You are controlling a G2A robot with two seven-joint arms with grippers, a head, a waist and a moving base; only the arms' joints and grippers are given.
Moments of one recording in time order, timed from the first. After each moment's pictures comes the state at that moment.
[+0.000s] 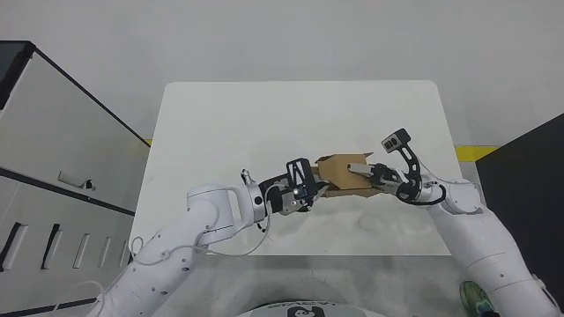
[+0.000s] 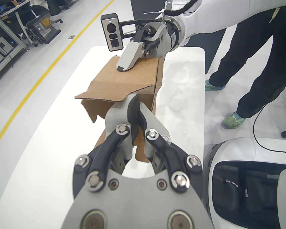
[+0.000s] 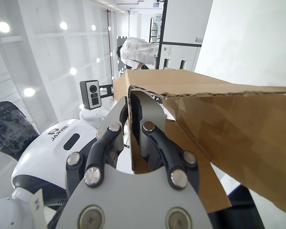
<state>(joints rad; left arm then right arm) 1.40 -1.11 -0.96 -1.99 1.31 -0.61 -0.33 -1.40 -0.96 1.23 -1.38 0.79 -0.40 1.21</state>
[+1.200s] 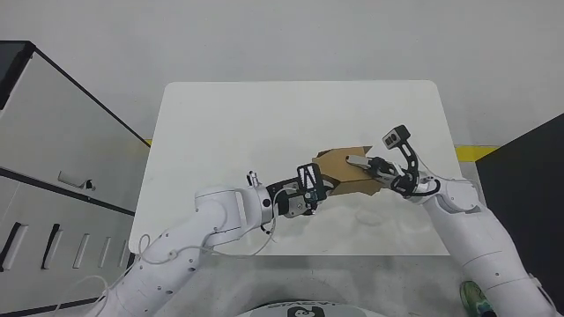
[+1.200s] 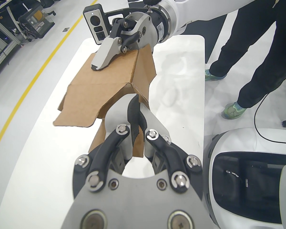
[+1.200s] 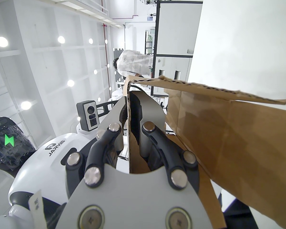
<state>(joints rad) 1.36 -1.12 -0.90 -1.98 1.32 -0.59 -0.41 -1.39 -0.99 1.24 -1.37 0.74 -0.35 1.13</state>
